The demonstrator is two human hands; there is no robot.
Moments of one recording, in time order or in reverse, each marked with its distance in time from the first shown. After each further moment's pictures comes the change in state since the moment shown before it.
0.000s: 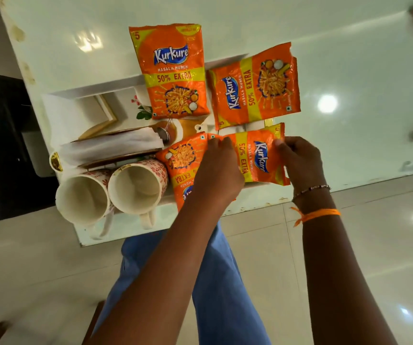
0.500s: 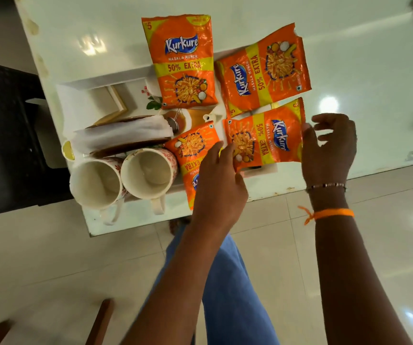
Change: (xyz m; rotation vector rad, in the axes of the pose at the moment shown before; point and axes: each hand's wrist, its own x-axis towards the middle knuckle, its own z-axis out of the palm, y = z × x) left_hand -0.049 -0.025 0.019 -0.194 0.195 0.082; right_hand -0.029 -0.003 -0.011 -0.193 0.407 -0.330
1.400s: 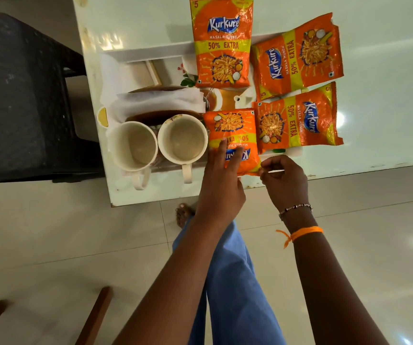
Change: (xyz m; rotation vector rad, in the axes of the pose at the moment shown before) left_hand -0.037 -0.067 0.006 0.045 -0.010 0.069; right_hand -0.107 0.003 0.036 0.069 -0.436 0.109
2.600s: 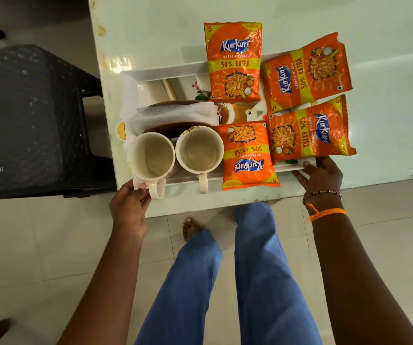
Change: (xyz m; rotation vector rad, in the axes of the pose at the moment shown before) left_hand -0.017 -0.125 -0.079 -1.138 0.635 -0.711; right_hand 0.062 0.024 -0.016 0.760 0.179 0.313
